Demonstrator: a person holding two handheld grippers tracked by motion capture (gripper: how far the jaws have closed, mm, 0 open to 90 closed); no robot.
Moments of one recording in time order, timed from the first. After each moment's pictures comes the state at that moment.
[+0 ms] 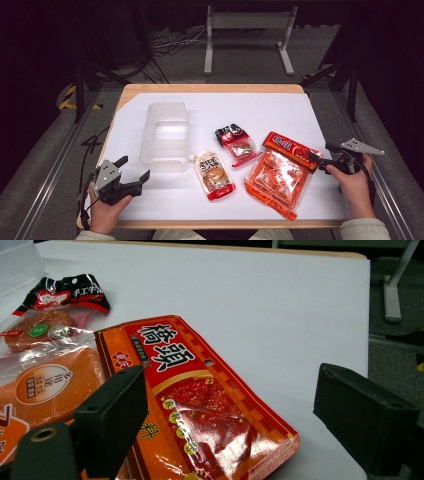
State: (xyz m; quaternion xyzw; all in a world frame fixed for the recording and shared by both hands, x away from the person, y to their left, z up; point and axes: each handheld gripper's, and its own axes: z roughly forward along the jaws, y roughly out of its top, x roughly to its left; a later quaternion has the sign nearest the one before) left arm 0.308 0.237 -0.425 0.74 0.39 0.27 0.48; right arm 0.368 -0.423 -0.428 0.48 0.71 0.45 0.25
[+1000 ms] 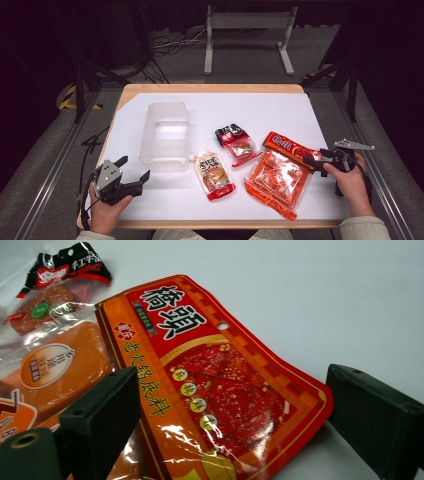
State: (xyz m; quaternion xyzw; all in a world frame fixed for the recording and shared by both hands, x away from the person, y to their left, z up) left arm 0.308 0.238 -0.426 0.74 0.39 0.28 0.47; right arm 0.378 -0.419 -0.440 0.52 0.71 0.44 0.16
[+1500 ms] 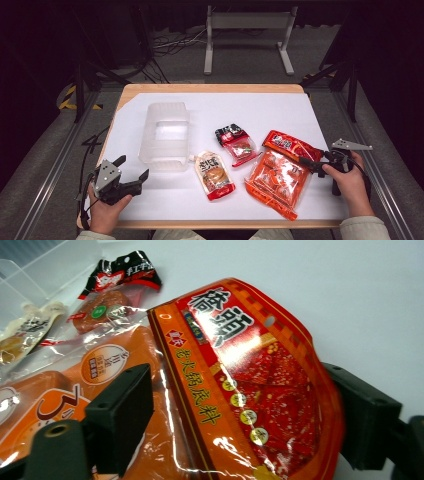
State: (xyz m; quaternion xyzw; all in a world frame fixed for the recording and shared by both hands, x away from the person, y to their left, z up) left arm 0.308 0.239 -0.425 0.73 0.40 0.29 0.47; right arm 0.378 -0.411 -0.439 0.47 0.73 0.48 0.13
